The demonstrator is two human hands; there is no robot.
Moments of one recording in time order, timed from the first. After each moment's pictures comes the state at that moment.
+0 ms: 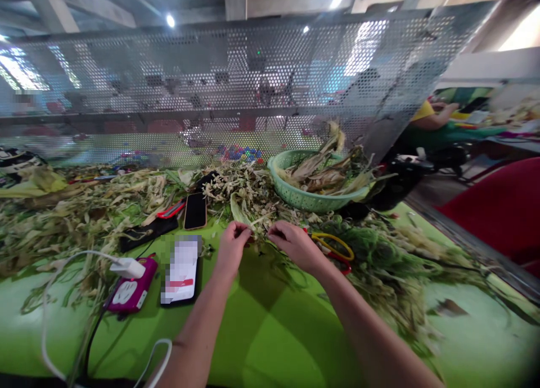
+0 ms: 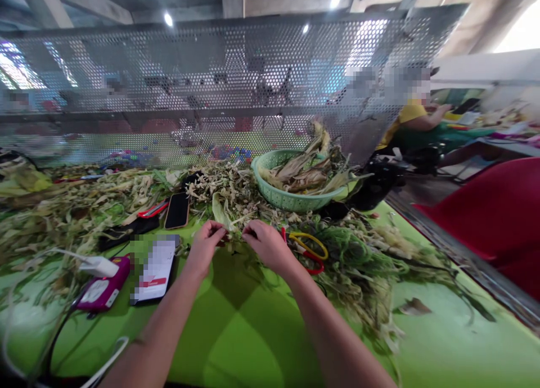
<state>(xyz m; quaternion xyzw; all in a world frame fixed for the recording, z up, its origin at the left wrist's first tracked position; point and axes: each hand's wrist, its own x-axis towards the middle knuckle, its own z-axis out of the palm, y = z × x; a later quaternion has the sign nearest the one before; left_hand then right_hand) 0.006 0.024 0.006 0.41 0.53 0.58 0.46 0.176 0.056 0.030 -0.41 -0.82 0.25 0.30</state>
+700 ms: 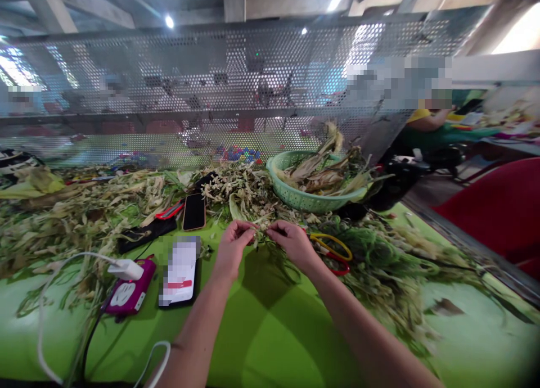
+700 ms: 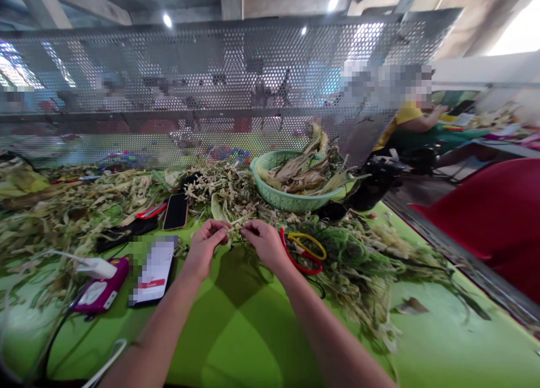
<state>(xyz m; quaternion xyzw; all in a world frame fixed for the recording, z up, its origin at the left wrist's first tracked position) 0.010 0.021 0.013 0.44 0.45 0.61 0.48 0.169 0.063 0.011 -0.44 -0.72 0.36 0.40</state>
